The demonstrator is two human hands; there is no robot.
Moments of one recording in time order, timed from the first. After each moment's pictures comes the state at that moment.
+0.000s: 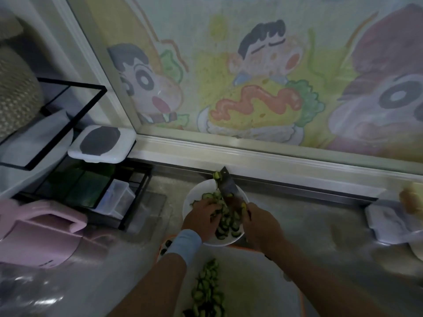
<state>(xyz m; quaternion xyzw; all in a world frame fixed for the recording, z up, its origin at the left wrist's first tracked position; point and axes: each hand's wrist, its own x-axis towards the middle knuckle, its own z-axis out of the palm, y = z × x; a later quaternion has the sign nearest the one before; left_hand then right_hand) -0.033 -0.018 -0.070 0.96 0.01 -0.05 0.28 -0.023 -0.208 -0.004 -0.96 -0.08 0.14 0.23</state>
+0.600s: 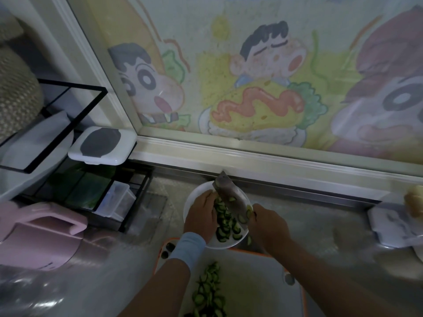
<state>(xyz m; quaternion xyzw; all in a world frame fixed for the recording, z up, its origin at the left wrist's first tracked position) -0.032 -0.026 -0.052 0.95 0.03 0.08 0.29 -0.014 -0.217 -0.006 -0.97 -0.07 0.12 0.19</state>
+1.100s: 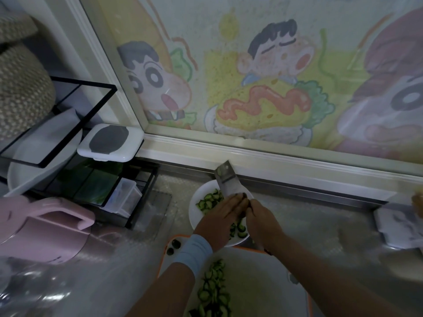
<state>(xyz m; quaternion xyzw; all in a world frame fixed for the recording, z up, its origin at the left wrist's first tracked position) -0.045 -0.036 -0.051 0.94 -0.23 0.11 0.22 -0.015 -0.191 -0.009 -0.91 -0.04 0.18 0.37</state>
